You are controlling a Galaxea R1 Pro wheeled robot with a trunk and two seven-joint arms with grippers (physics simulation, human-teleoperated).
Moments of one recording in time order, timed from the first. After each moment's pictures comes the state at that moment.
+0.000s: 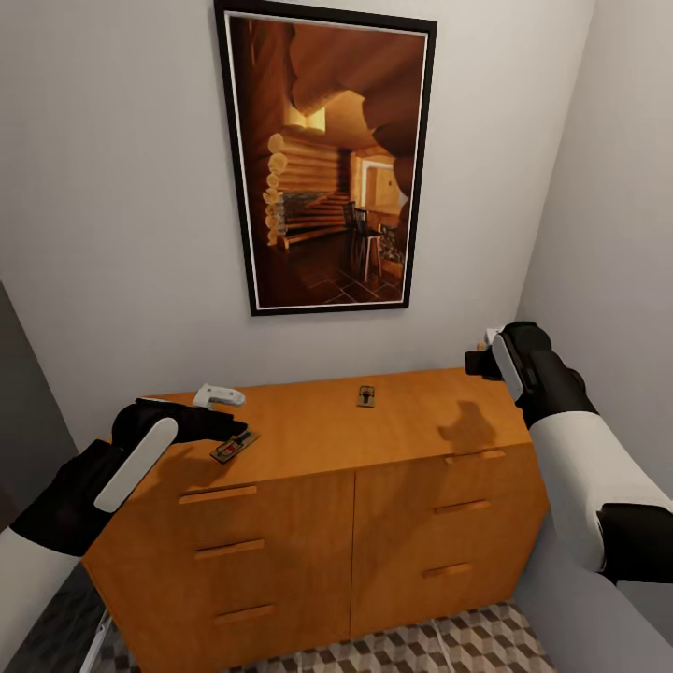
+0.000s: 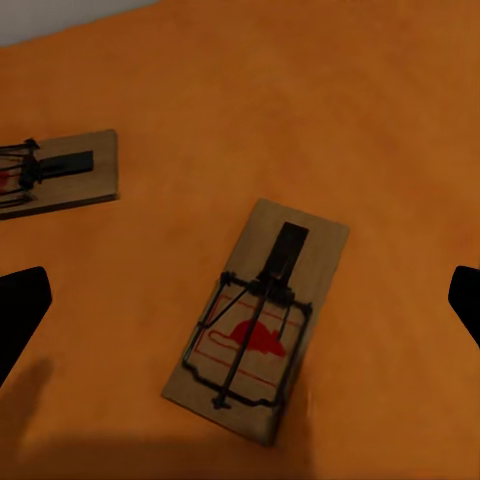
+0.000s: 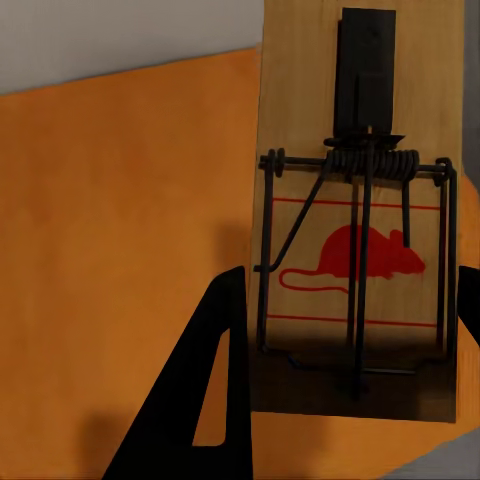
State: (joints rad) left arm -0.78 0.37 -0.44 -1.43 0.72 1.05 0.29; right arm -1.17 -0.12 0.00 -0.83 -0.06 1.04 -0.13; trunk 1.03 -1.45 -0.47
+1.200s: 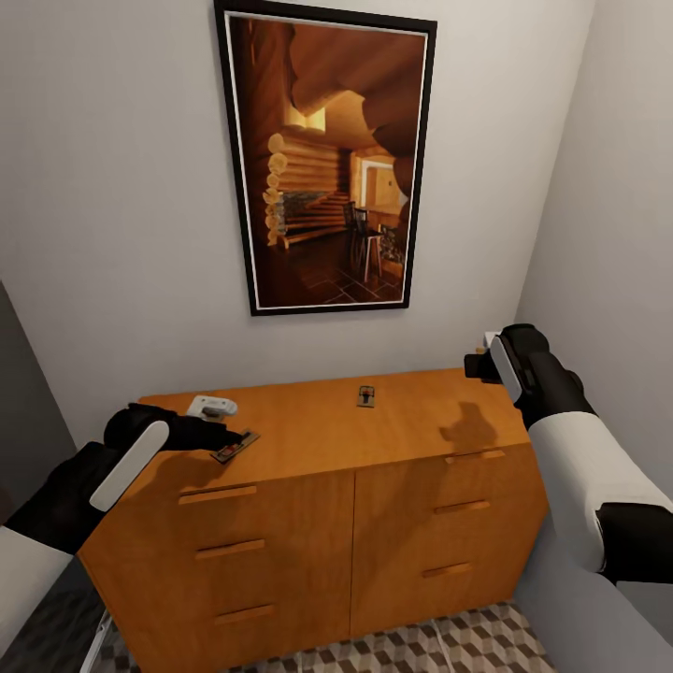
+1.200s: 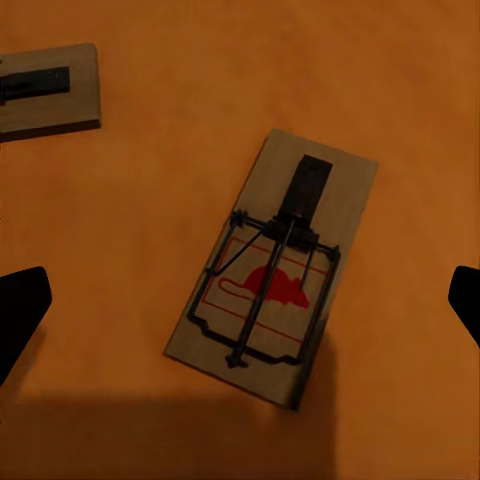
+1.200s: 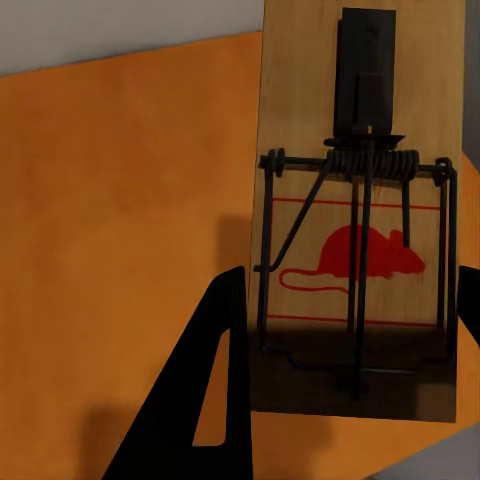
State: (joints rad) left arm -0.78 0.40 -0.43 -1.33 0.72 1.05 0.17; right arm -1.17 -0.12 0.00 -0.81 -0.06 1.04 -0.12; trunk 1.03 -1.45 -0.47
